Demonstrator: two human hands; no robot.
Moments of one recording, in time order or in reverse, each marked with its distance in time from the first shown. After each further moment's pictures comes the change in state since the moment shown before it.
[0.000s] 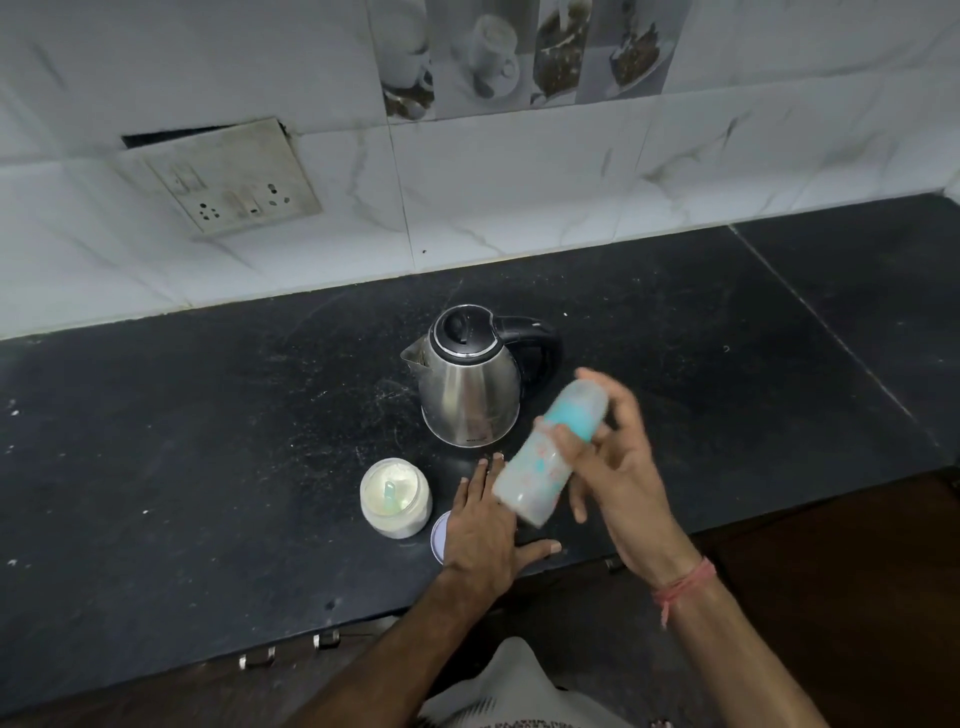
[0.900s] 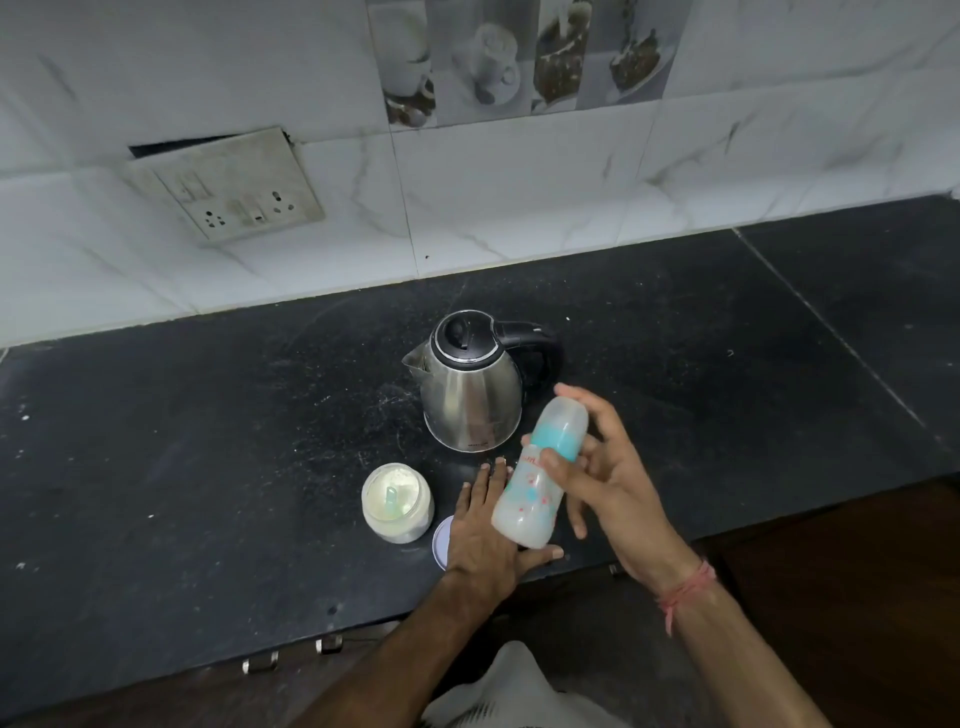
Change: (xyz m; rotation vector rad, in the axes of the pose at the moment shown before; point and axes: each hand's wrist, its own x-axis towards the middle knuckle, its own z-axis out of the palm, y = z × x) left_hand 0.002 0.003 -0.003 0.096 -0.087 -0.078; right_hand 0.002 0.009 -0.004 -0.046 -0.033 0.036
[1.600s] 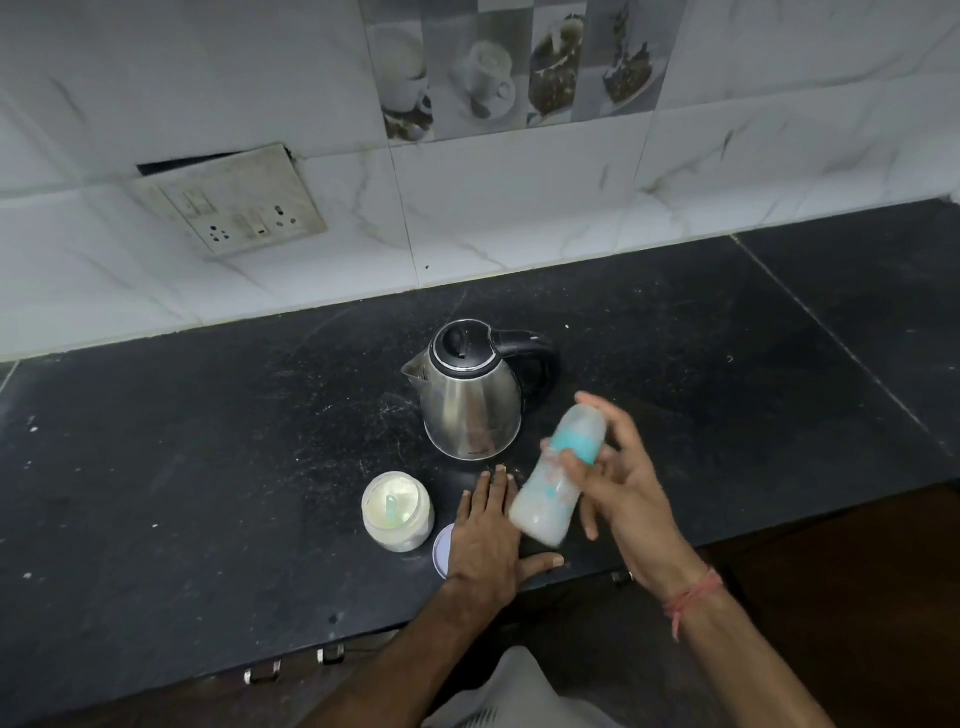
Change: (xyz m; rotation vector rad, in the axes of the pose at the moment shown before) left_hand 0.003 0.001 0.000 0.124 0.061 0.074; right_hand 0.003 0.012 -0.019 0.046 0.057 0.051
